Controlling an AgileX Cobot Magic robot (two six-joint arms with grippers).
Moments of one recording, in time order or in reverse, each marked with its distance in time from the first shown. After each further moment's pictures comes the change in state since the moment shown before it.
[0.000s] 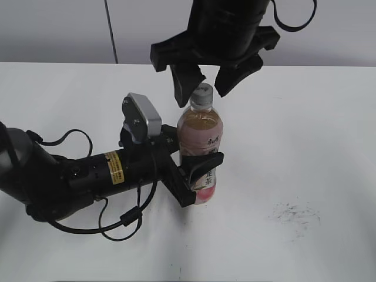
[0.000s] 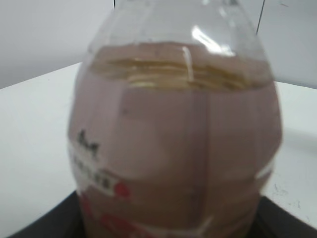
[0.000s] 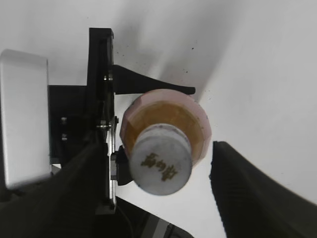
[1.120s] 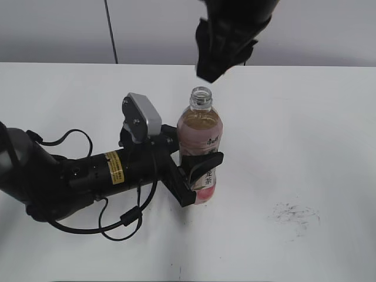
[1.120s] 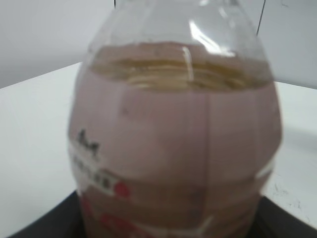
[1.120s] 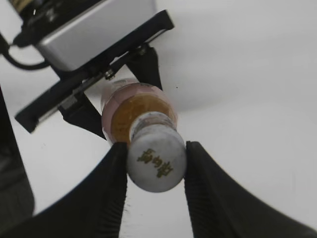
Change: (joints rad) left arm 0.000 0.000 0.000 -0.001 0.000 -0.003; right arm -0.010 -0.079 -0.006 -0.009 0.003 -0.907
